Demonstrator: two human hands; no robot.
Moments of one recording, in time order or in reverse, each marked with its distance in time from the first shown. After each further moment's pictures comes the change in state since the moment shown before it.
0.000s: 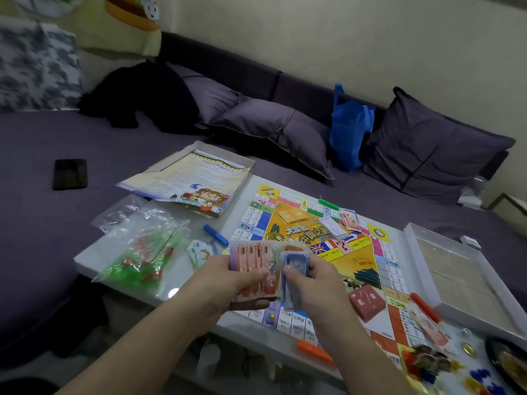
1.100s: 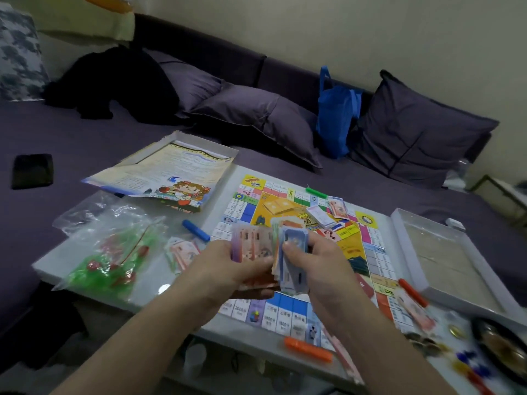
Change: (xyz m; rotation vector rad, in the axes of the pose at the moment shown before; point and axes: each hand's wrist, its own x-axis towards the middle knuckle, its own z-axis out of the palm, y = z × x) left_hand 0.013 0.011 0.023 0.060 -0.098 0.084; right_hand 0.014 -0.016 -0.023 0.242 -0.124 0.044
